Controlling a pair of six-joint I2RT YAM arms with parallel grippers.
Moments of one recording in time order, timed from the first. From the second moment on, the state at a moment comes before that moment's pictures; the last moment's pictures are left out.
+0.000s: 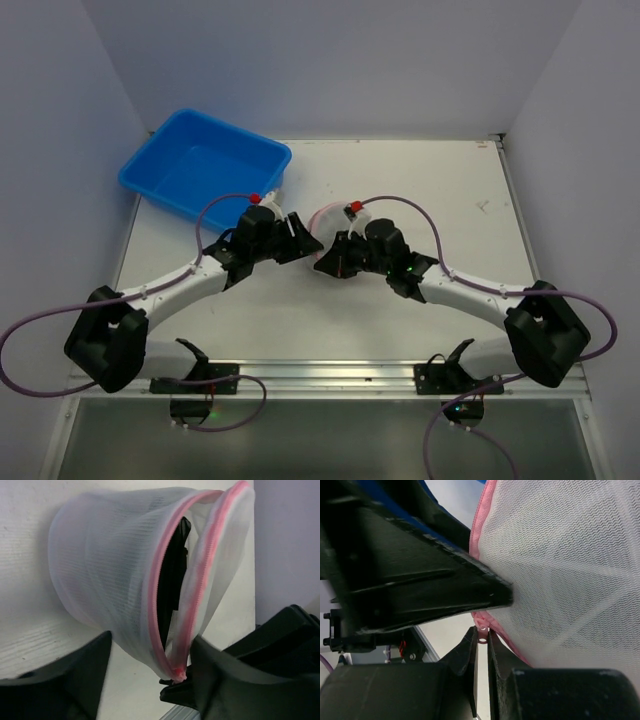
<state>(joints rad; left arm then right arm) -0.60 1.30 0.75 0.01 0.18 -0.87 0.76 1.36 0.71 0.21 -0.28 0.67</state>
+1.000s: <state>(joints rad) -0.57 1.03 0.54 -0.06 0.32 -0.73 0.44 1.14 0.59 -0.02 -0.39 0.55</state>
